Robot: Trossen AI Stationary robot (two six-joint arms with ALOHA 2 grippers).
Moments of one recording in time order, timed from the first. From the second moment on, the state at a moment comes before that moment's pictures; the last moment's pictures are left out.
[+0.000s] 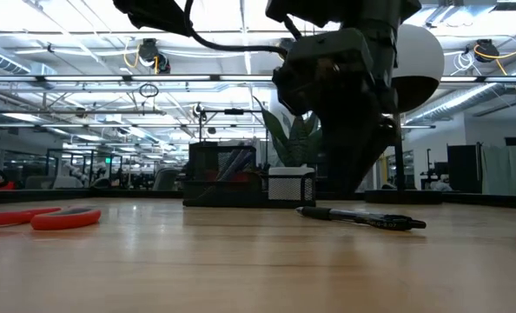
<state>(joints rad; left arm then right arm) -0.21 1.11 0.95 -0.39 -0.50 -0.05 0.25 1.91 1.28 -0.65 -0.09 0.88</state>
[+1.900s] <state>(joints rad) -0.21 1.11 0.95 -0.39 -0.55 -0.10 0.22 1.78 1.29 -0.82 0.28 0.59</state>
